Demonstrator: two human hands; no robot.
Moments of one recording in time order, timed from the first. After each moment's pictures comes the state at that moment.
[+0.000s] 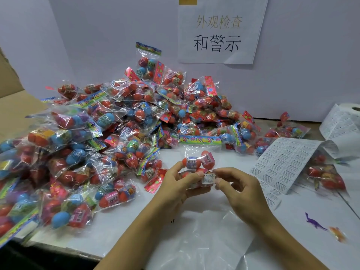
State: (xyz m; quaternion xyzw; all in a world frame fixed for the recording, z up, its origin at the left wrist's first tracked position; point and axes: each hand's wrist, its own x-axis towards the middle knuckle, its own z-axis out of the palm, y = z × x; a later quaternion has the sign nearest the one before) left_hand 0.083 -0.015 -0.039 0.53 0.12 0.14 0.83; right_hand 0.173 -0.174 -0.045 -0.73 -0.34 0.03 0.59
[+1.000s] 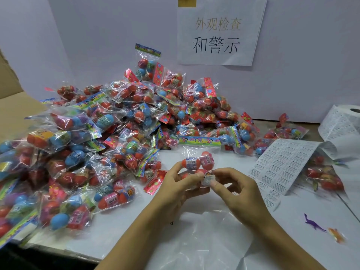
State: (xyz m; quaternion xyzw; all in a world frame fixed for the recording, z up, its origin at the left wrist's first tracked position) left_hand 0.081 -0.016 -0.039 0.55 0.09 0.14 0.82; right_hand 0.170 -0.174 -0.043 -0.73 -0.35 0.04 0.59
